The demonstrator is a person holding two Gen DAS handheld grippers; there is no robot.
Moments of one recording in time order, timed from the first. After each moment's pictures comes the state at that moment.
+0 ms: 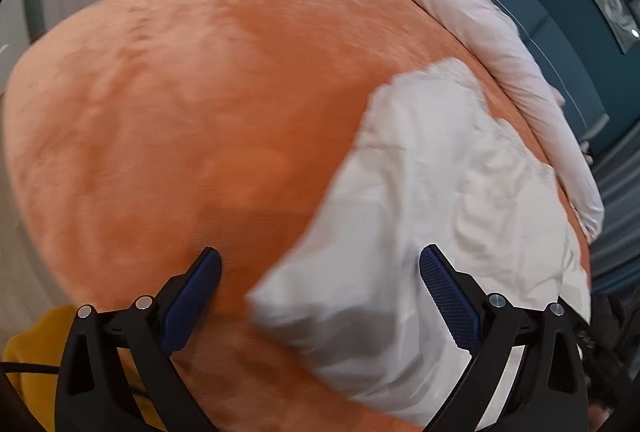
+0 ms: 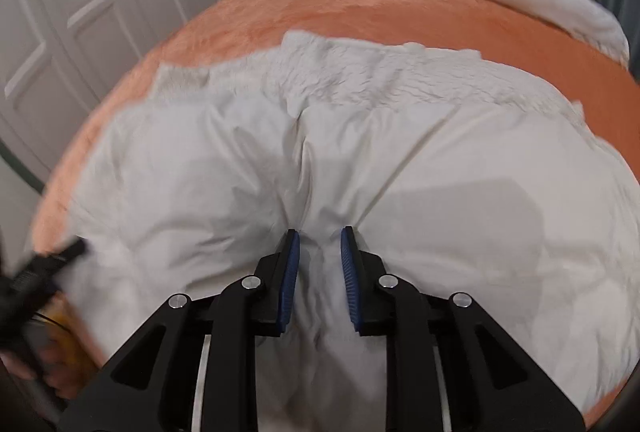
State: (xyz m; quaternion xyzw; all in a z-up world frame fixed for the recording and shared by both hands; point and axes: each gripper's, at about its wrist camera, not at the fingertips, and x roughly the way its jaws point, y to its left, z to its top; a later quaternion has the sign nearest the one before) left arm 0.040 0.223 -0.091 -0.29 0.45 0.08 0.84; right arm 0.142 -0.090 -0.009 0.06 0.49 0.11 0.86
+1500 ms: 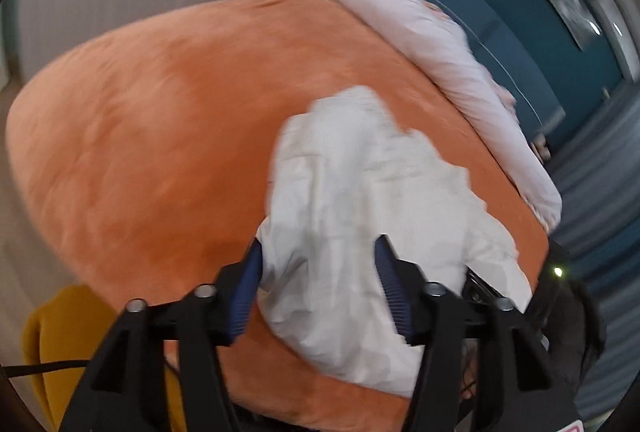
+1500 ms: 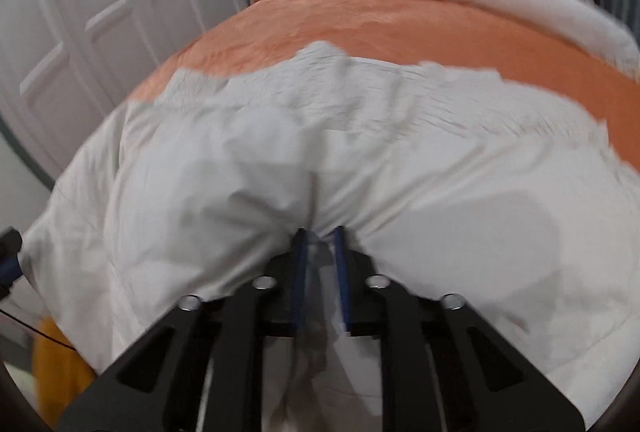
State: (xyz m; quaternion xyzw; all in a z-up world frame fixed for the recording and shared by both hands) left arm 0.008 0.207 -0.019 -0.30 0.41 0.03 0.86; right arm 0.152 -0.077 -0.025 0.02 0.46 0.15 0.88
